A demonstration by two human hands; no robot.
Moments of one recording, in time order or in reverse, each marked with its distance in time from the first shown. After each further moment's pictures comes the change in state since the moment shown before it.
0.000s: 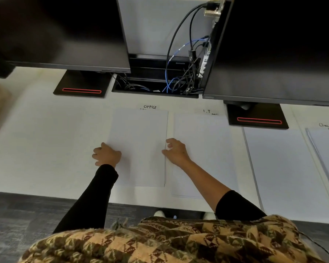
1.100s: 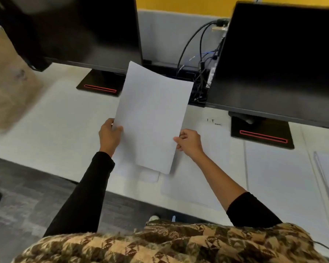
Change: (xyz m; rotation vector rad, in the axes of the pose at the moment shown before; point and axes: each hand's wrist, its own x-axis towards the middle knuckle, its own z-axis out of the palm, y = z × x) left_hand -0.067 0.029 -0.044 -0.605 0.140 0.343; right_hand -0.012 -0.010 -0.065 0.150 0.076 -0.194
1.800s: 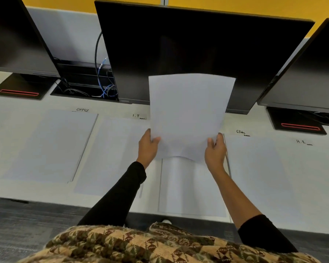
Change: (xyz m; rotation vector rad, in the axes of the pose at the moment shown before) left_hand -0.210 0.099 0.289 -0.194 -0.455 0.107; right_hand -0.077 0.136 -0.294 0.056 0.633 -0.044
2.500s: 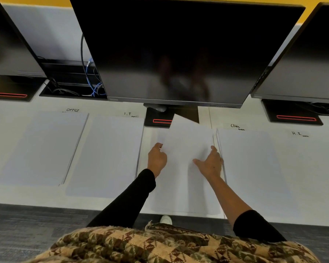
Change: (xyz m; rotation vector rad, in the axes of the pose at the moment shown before) left_hand -0.020 -0.011 0.056 0.273 -0.134 -0.241; right_hand 0.008 0.076 -0.010 -0.508 -0.219 0.279
